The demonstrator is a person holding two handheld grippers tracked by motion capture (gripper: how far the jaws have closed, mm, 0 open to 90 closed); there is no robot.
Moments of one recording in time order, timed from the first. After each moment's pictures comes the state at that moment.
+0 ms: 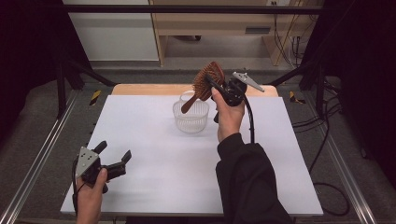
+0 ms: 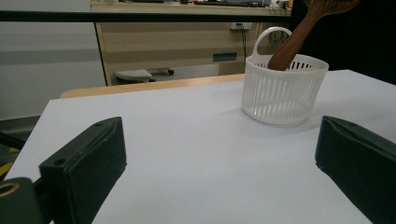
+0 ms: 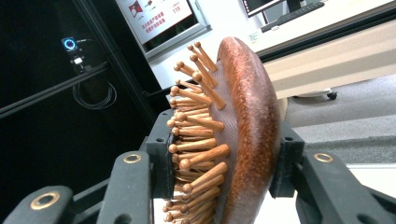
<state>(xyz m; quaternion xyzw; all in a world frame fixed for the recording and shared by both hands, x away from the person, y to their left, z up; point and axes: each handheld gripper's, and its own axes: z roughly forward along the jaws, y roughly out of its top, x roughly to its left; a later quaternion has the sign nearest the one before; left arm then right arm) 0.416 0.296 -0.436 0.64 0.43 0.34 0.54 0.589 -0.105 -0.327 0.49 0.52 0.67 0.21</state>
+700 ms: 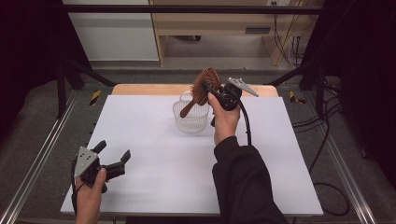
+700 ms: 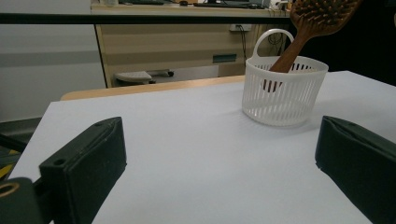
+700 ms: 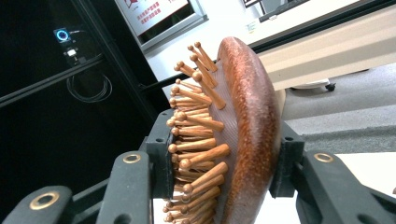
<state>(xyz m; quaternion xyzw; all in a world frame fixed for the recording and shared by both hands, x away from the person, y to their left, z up) 0.416 0.298 -0.435 0.64 0.43 0.34 0.54 0.595 -0.096 -0.351 0.50 0.53 0.66 0.20</state>
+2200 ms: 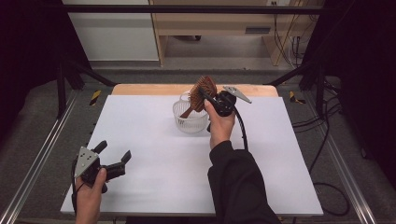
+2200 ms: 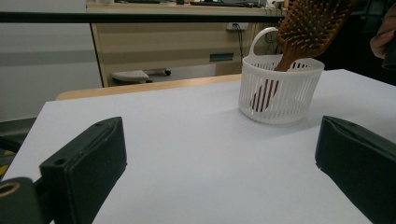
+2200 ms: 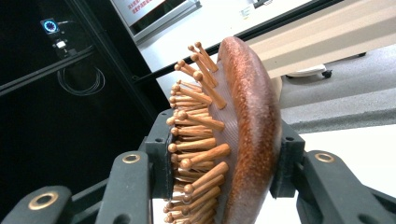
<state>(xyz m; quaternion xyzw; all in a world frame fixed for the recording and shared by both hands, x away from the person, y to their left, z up) 0.416 0.297 -0.436 0.64 0.42 0.34 0.54 0.600 -0.087 -0.383 0.51 0.53 0.65 0.19</state>
